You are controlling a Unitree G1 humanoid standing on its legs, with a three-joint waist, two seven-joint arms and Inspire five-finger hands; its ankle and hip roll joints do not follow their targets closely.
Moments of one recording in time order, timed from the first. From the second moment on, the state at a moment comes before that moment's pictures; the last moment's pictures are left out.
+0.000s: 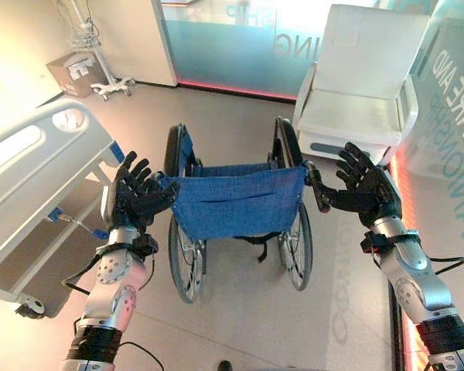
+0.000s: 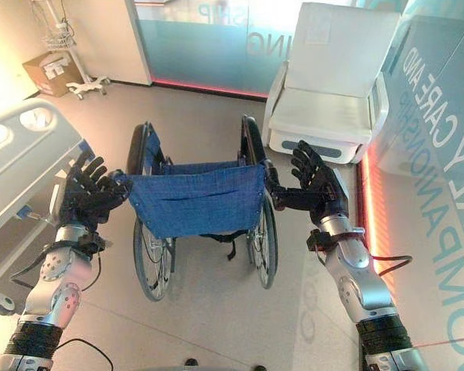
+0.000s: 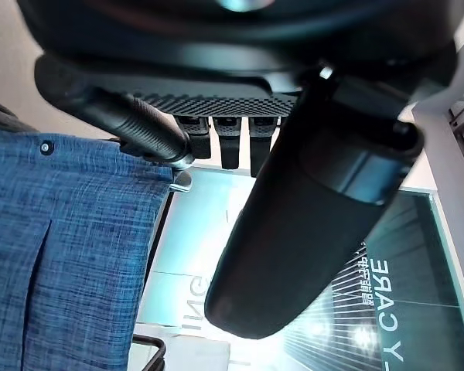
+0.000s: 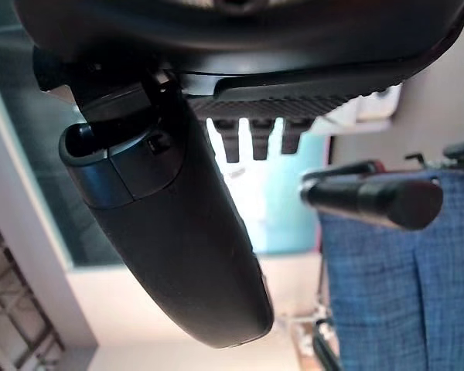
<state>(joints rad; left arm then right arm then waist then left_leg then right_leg) -0.09 0.52 0.00 0.07 -0.64 -0.09 0.27 -0.15 -0.58 0.10 0.00 0.63 -0.04 -0.09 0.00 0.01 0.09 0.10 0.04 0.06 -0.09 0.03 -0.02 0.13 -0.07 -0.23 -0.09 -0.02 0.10</state>
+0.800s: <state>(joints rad) -0.19 0.72 -0.14 0.23 -0.36 0.13 0.25 -0.36 -0.68 0.24 0.14 0.55 0.19 -0.09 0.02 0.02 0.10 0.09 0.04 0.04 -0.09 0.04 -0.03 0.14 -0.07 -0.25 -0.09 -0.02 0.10</state>
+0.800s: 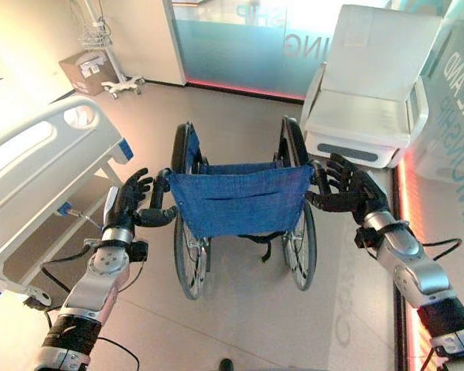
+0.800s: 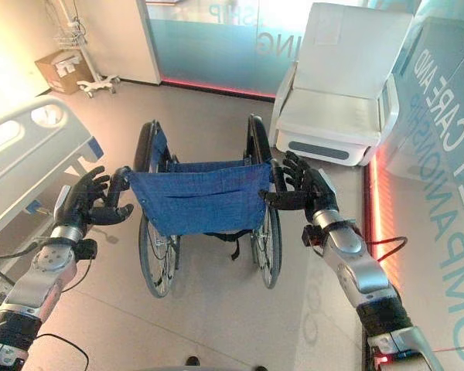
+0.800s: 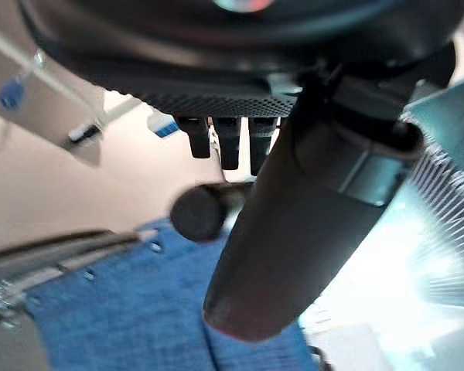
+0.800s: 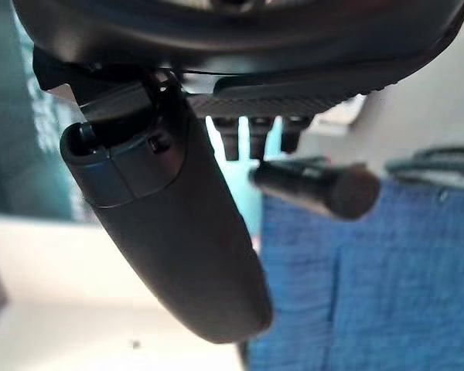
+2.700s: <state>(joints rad) -1.15 0.76 -0.80 0.83 -0.43 0.59 -0.09 -1.17 -0.57 0.76 1.02 0.44 0.73 0.21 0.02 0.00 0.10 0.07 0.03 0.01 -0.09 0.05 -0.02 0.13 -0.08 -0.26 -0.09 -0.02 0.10</state>
